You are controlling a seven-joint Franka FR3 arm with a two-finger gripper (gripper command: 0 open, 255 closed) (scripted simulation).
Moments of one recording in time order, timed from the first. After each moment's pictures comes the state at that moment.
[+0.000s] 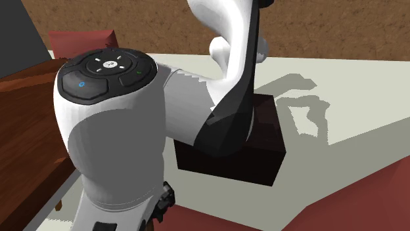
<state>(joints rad) -0.01 0.55 -0.17 -1.63 -0.10 2.23 -1.07</state>
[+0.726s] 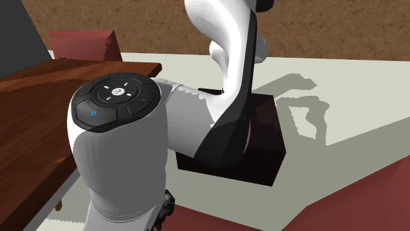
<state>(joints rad) -0.01 0.58 -0.16 -1.64 -0.10 2.28 -1.06</state>
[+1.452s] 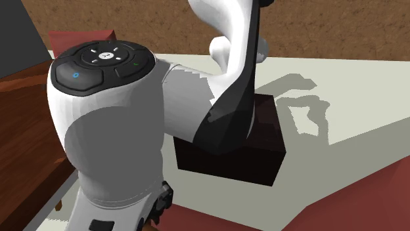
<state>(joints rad) -0.01 0.54 -0.17 -1.63 -0.10 2.22 -1.07</state>
